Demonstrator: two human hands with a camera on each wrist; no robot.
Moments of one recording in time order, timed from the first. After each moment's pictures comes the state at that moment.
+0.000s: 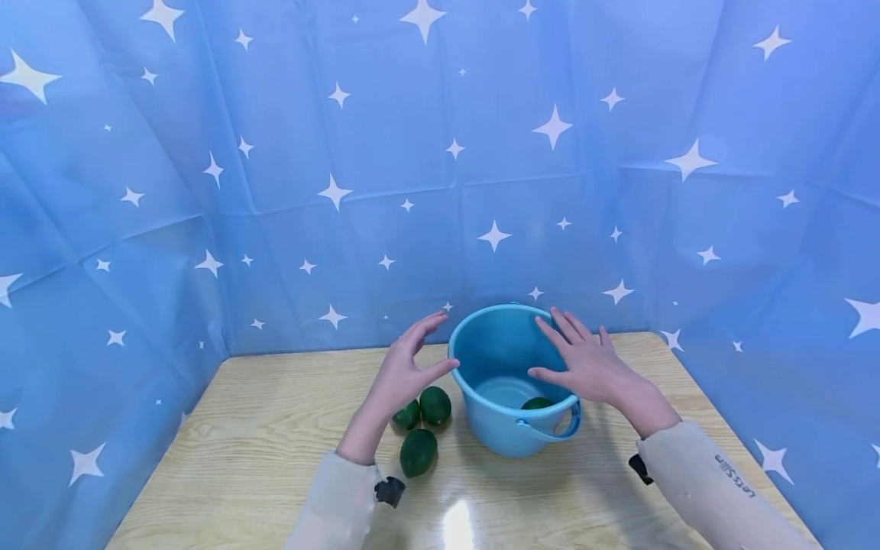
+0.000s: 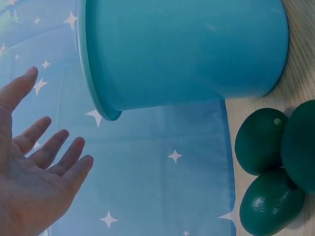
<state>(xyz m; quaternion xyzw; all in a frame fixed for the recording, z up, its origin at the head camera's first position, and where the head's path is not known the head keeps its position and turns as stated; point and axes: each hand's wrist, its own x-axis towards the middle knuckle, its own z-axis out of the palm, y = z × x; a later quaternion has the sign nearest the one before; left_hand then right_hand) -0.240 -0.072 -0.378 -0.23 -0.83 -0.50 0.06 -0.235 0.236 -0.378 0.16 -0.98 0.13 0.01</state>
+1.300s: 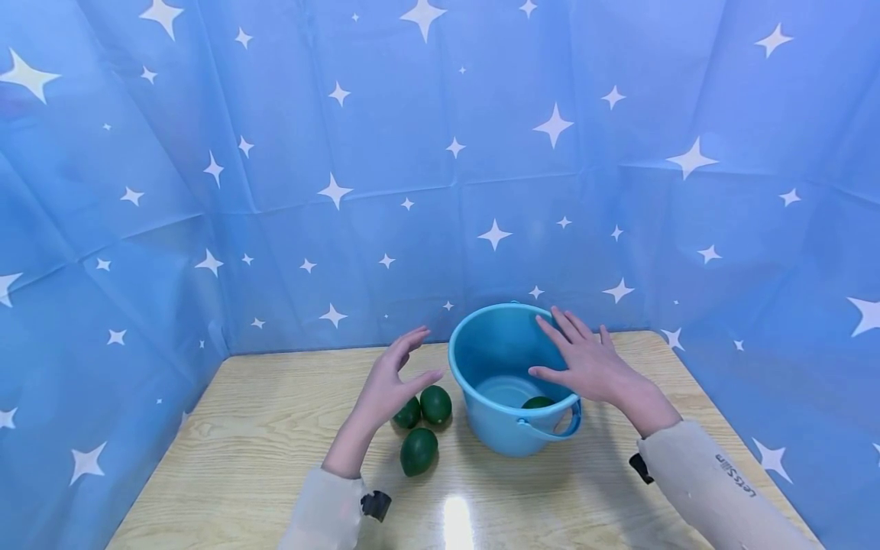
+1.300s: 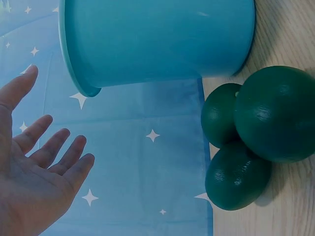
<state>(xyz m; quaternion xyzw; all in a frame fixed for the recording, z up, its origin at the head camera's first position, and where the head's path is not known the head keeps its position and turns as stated) -0.236 -0.096 -0.400 -0.21 -0.83 -0.51 0.04 -0.236 0.238 -0.379 0.16 -0.98 0.14 0.00</state>
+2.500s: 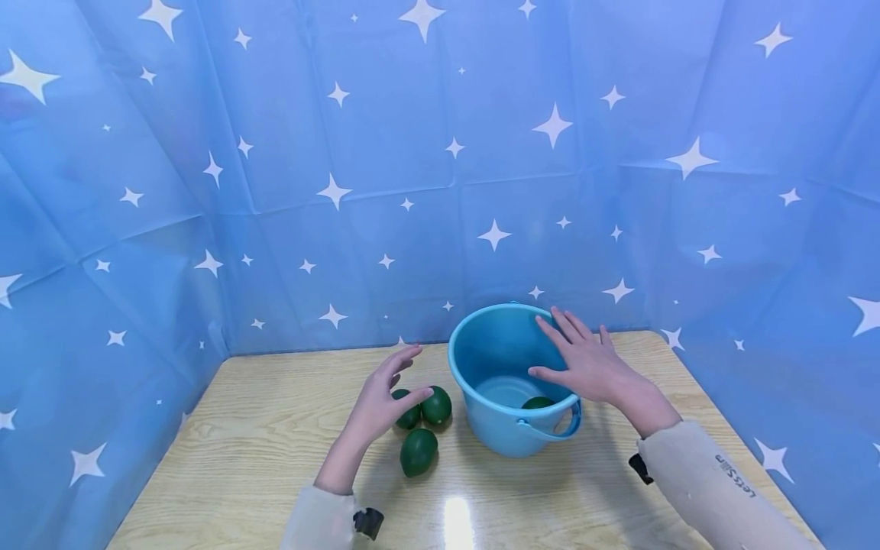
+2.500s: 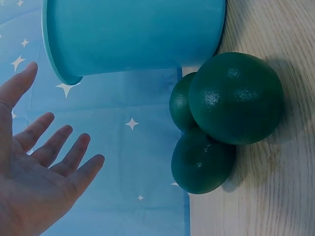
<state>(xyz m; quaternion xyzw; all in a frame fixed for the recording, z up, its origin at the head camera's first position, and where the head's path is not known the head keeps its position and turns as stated) -0.229 -0.110 -0.424 -0.18 -0.84 -0.51 0.02 -0.235 0.236 -0.377 0.16 -0.98 0.14 0.01</state>
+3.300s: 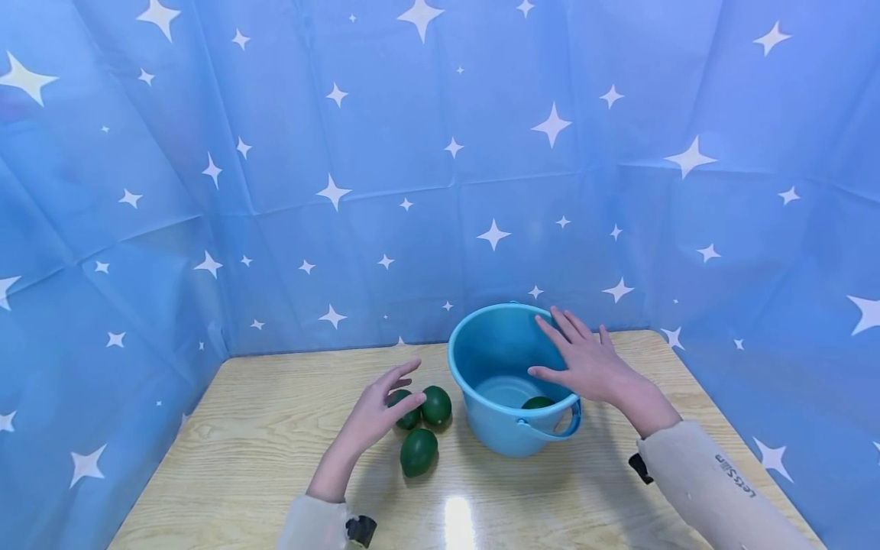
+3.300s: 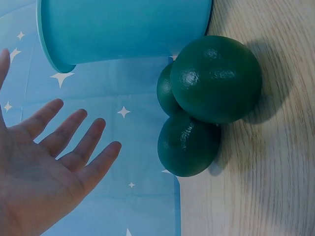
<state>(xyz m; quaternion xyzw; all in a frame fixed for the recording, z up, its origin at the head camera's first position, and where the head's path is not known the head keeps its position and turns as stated) -0.221 -0.121 -0.432 -0.18 -0.84 -0.51 -0.03 -0.236 0.238 -0.380 0.16 -0.98 0.14 0.01</state>
